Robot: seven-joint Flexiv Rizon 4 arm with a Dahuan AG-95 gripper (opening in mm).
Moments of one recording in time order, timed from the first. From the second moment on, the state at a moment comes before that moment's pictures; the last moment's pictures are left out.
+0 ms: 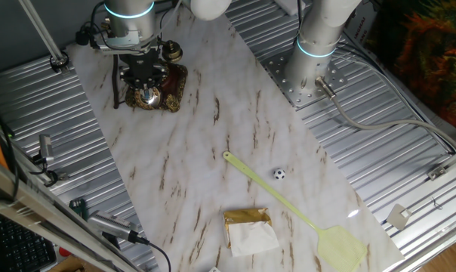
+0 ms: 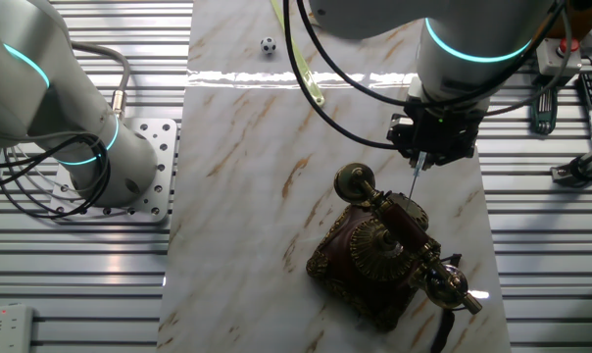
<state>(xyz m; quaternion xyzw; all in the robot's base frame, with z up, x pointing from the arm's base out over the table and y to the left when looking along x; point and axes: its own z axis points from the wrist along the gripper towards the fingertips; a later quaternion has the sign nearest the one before) 0.555 -0.061 0.171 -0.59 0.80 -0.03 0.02</state>
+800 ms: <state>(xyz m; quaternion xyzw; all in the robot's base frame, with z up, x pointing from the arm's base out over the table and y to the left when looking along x) 0.555 -0.061 0.171 -0.58 0.81 -0.02 0.03</state>
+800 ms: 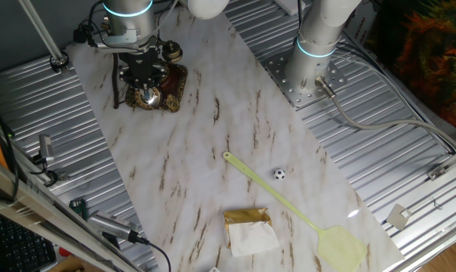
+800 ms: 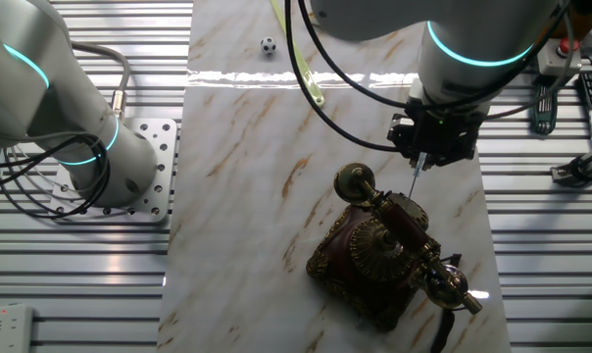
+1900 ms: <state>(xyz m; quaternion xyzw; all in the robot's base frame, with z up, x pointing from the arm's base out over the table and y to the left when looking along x) 0.554 -0.060 0.172 -0.57 0.82 -0.01 0.04</state>
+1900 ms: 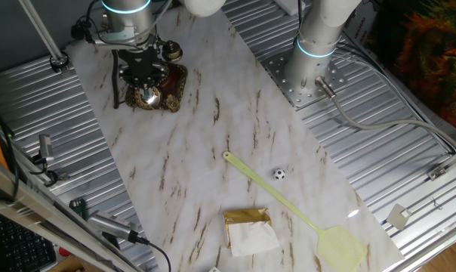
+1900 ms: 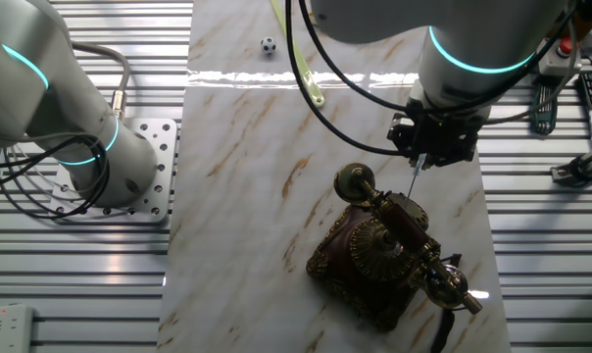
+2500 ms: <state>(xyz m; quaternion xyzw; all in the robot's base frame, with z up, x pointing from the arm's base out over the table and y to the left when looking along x) 0.554 -0.061 0.172 -0.57 0.82 -0.01 0.04</state>
